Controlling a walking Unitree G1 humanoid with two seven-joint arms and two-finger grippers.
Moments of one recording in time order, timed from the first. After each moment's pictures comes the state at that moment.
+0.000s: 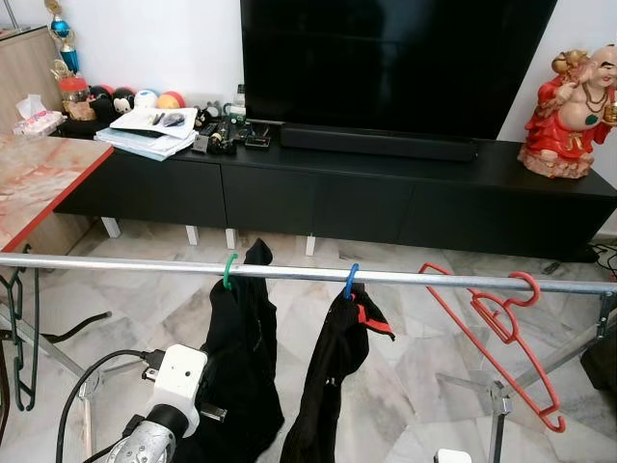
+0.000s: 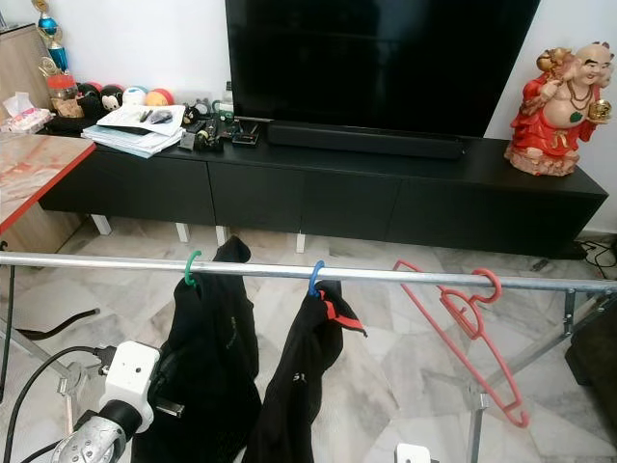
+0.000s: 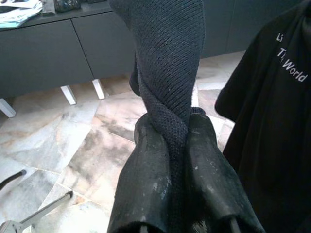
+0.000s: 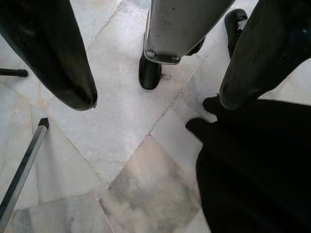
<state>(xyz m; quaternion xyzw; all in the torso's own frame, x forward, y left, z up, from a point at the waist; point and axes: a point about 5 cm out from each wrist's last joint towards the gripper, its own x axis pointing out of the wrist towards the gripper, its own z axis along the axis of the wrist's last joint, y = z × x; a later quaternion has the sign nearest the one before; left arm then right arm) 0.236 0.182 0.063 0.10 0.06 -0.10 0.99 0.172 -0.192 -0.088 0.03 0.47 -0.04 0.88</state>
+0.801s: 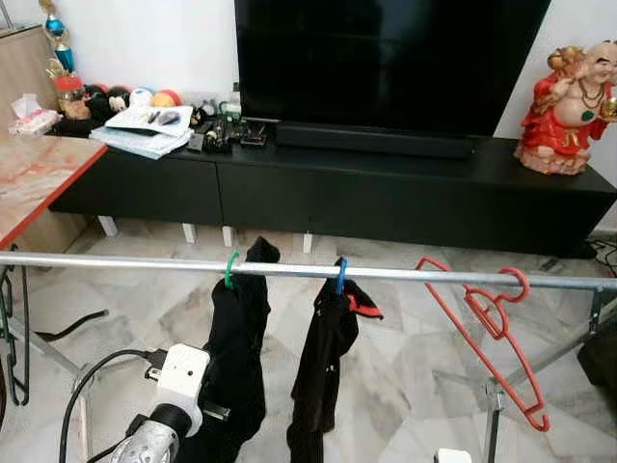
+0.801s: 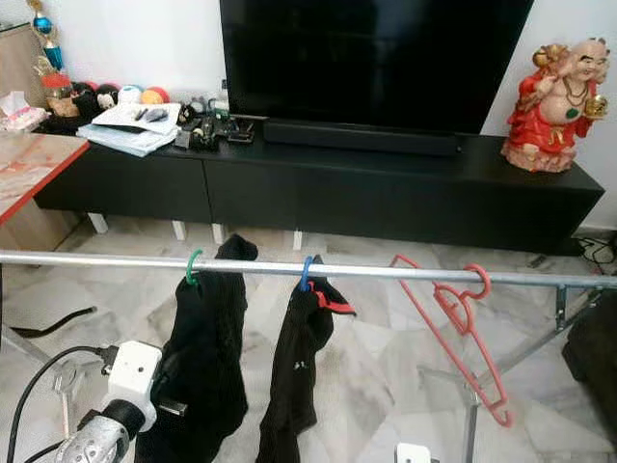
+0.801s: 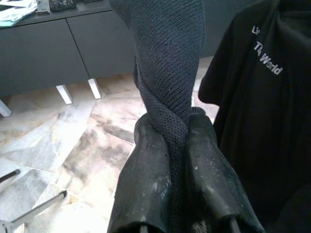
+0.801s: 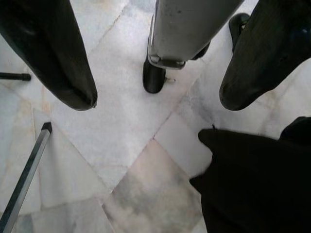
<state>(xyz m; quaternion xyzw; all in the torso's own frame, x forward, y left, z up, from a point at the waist) 0.237 0.178 0.067 0.09 0.05 -0.10 0.99 0.173 -0.192 -0.088 0.03 0.47 -0.04 0.88</state>
